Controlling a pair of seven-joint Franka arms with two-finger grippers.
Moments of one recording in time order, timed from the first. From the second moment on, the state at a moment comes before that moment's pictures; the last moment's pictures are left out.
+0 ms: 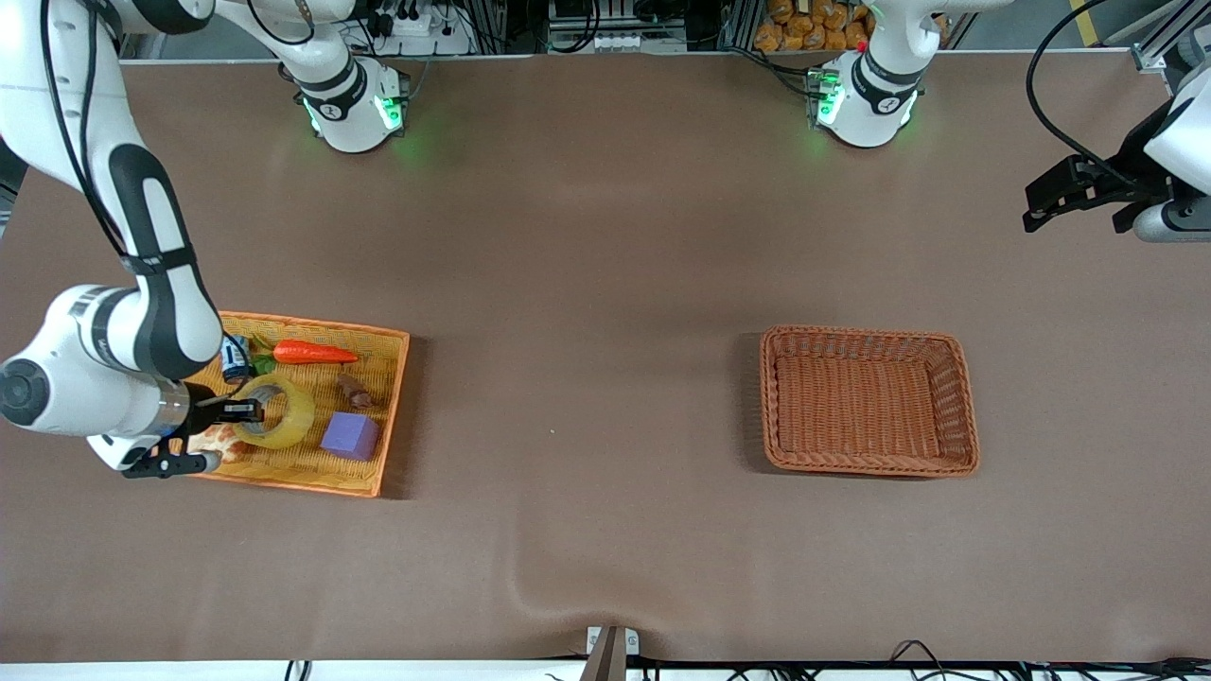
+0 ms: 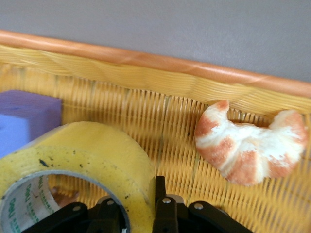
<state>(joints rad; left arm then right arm) -0.02 -0.04 -0.06 -1.55 0.00 1.50 -0.06 -0.09 0.57 -0.02 -1.63 0.10 2.06 -0.24</state>
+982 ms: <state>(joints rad) -0.02 -0.04 -0.06 -1.55 0.00 1.50 -0.06 0.19 0.52 0.01 -1.56 0.16 1.97 -0.09</state>
